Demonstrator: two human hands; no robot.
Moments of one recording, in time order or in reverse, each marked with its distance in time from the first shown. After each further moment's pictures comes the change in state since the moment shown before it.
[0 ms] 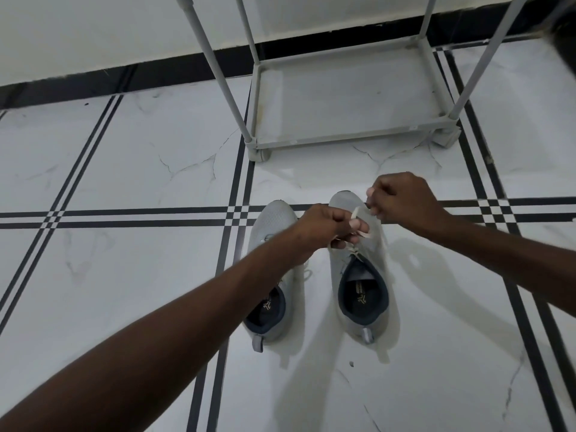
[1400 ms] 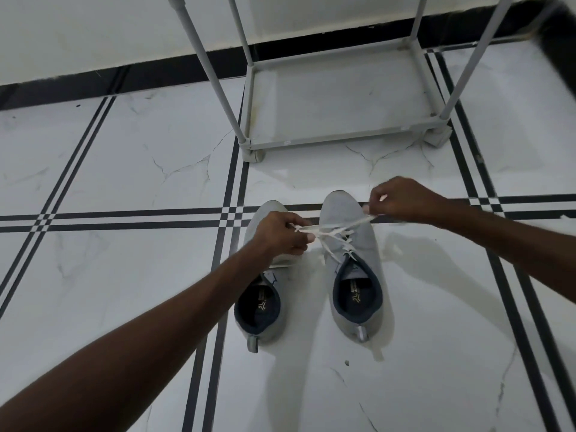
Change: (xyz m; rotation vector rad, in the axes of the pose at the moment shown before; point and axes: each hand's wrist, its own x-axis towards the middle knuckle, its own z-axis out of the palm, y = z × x) left_hand -0.013 -0.029 -0.043 0.160 0.346 -0.121; right_hand 0.019 0.021 -0.016 -0.290 -0.298 -0.005
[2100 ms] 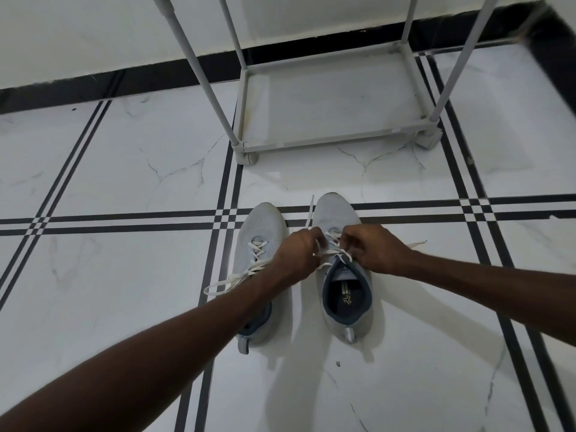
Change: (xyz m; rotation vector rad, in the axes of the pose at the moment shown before) left_hand 0.007 -0.021 0.052 0.750 -0.011 0.438; right_hand -0.023 0.017 0.081 -0.033 -0.009 -0.143
